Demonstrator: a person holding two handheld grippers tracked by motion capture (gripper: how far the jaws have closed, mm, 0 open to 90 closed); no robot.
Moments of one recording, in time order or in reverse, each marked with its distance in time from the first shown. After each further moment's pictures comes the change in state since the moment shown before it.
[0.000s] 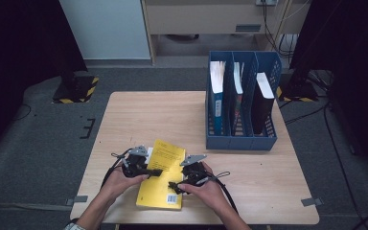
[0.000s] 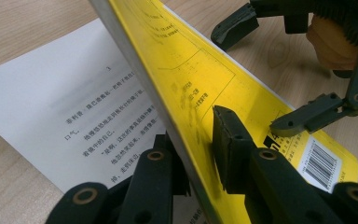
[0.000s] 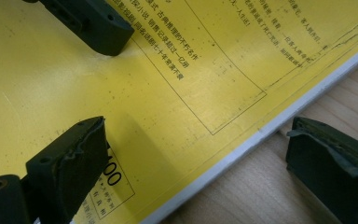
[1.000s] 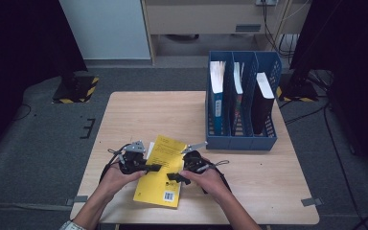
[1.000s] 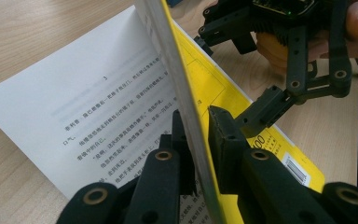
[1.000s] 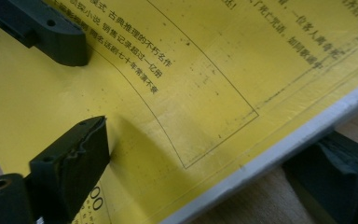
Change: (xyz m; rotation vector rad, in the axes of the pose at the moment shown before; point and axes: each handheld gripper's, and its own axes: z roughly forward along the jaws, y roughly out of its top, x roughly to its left) left arm -0.005 0.015 -0.020 -0.058 -0.009 0.050; right arm -0.029 0.022 0.010 0.013 0.188 0.099
